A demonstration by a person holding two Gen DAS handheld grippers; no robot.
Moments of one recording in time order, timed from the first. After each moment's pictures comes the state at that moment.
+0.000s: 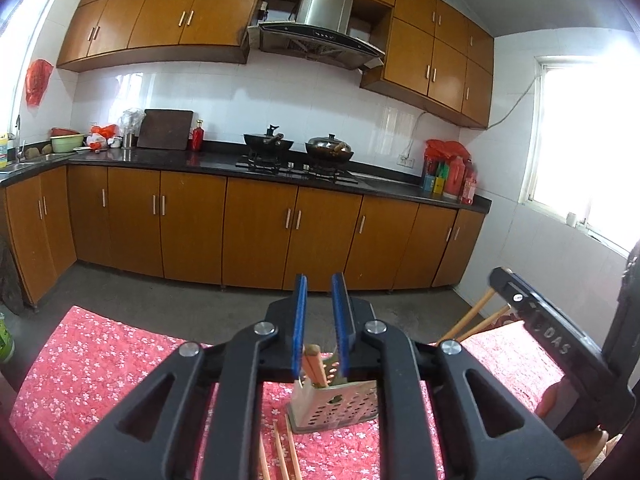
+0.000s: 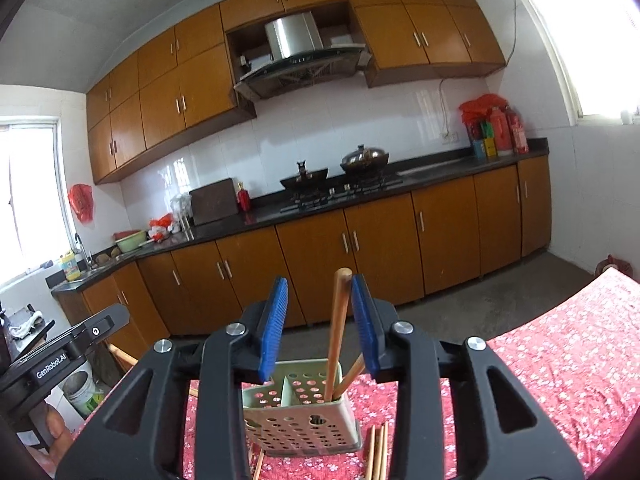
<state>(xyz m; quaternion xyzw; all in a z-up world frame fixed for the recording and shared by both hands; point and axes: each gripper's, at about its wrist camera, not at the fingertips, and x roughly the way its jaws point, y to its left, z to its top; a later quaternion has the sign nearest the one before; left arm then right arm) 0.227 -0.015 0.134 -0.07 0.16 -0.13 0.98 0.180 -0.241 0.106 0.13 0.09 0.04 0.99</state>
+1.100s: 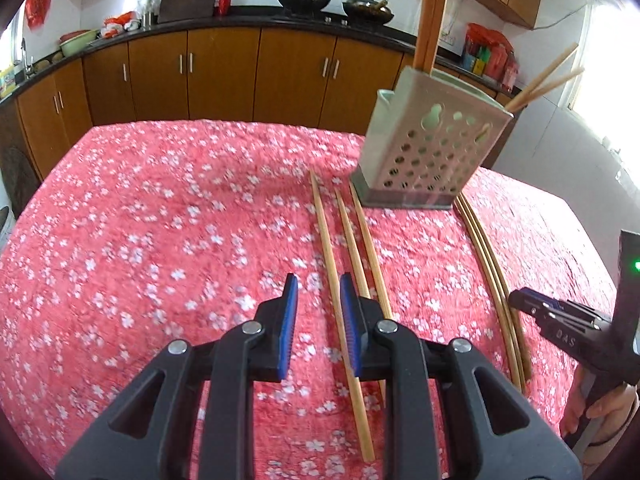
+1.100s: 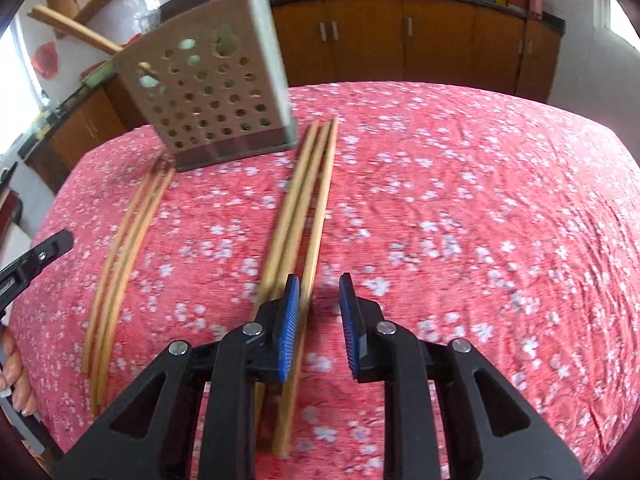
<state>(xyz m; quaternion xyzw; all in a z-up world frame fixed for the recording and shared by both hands) 0.178 0.023 -0.049 -0.06 0.40 -0.10 0.91 0.177 -0.233 -0.092 0.07 0.44 0.03 0.89</state>
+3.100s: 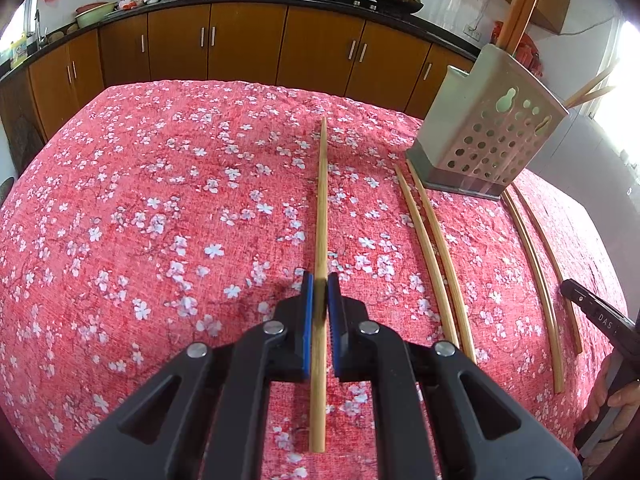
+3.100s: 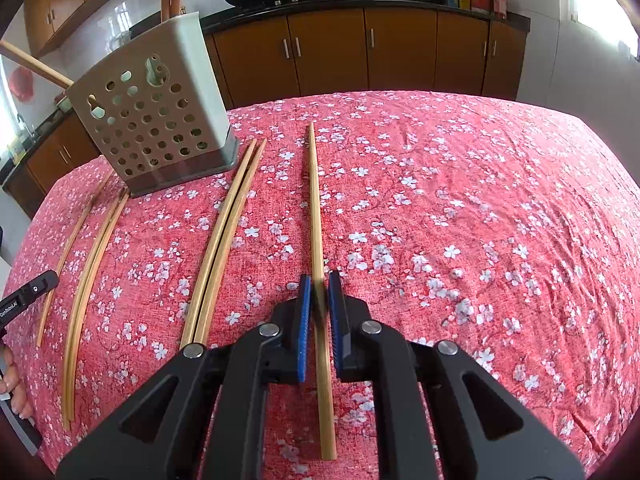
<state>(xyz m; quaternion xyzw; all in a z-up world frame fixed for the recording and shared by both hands) 0.195 0.066 -0.081 -0.08 0.43 -0.07 0.90 0.163 -0.271 -0.090 0.08 0.41 -0.02 0.91</state>
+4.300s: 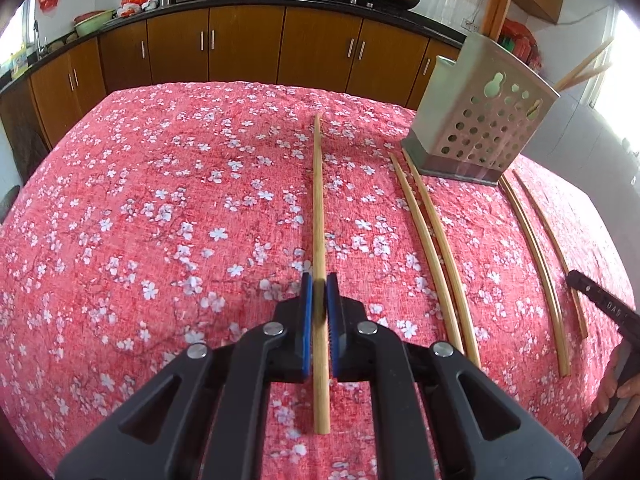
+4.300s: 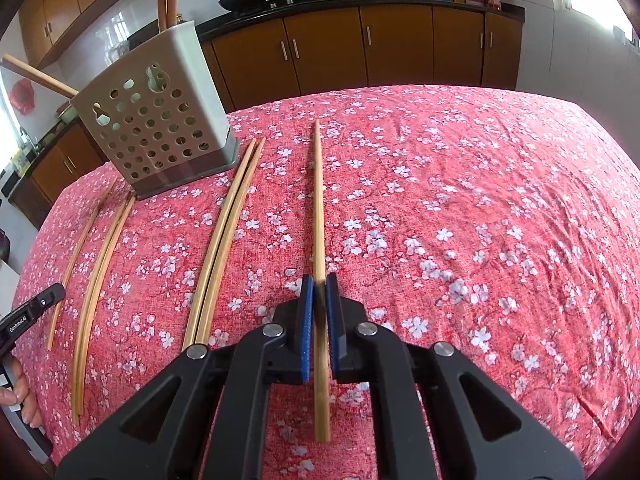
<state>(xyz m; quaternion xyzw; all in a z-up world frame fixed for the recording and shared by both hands) 0.182 0.049 -0.076 -0.05 0.43 -0.06 0.90 0.145 -0.276 -0.087 0.11 0.41 -0.01 0.91</state>
